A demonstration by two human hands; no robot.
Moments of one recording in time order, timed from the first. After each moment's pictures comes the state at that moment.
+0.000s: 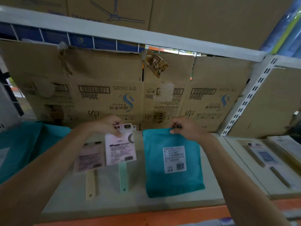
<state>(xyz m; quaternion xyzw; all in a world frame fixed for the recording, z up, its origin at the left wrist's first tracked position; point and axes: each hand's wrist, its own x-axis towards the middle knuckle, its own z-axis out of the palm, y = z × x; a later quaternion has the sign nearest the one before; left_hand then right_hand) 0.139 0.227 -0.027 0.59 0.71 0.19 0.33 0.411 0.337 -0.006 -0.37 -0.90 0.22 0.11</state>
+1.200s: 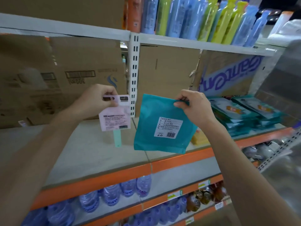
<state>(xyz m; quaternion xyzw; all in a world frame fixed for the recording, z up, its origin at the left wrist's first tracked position) 0.527 0.301 0.056 0.70 0.60 0.36 0.12 0.808 0.350 0.064 -0.48 -0.81 0.01 0.34</state>
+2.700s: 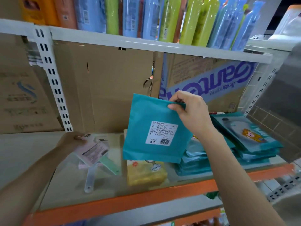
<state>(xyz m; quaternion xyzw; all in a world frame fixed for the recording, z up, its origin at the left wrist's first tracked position) 0.676 0.487 -0.098 0.35 0.80 0.41 0.26 1.025 0.541 0.074 -0.40 -0.83 0.03 0.38</state>
